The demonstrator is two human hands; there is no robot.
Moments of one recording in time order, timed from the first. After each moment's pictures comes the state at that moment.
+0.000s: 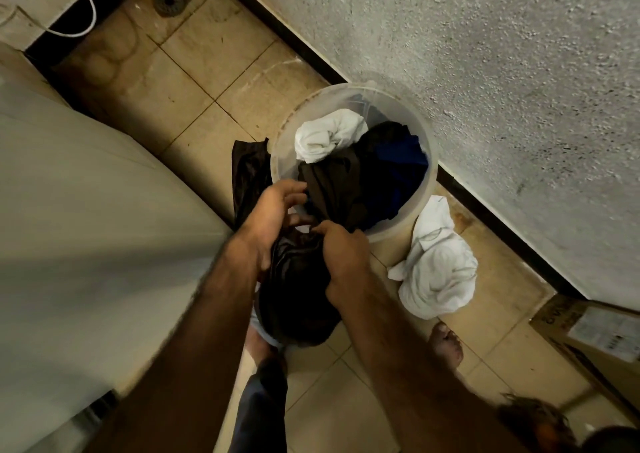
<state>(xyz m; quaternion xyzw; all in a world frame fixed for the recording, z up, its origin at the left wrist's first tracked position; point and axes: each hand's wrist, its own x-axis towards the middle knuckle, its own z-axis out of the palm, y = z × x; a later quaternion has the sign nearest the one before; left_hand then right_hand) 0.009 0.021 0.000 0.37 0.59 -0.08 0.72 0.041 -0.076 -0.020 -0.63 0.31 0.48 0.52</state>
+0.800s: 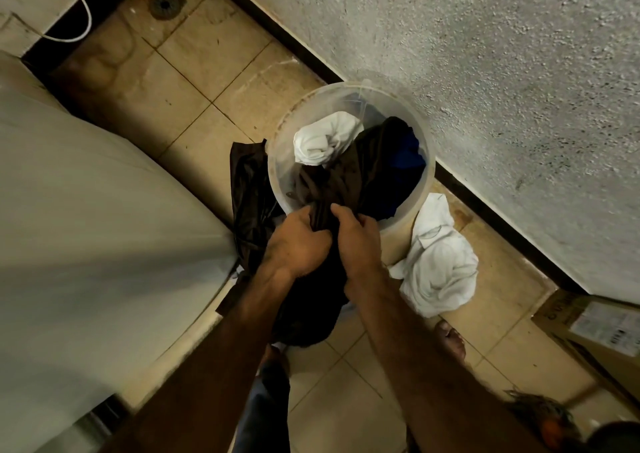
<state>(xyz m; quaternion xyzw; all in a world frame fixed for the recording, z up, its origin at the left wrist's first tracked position) -0.002 -0.012 -0.025 0.66 0.49 -0.17 0.54 0.058 -0.088 -0.030 -0.66 0.28 0.45 0.54</state>
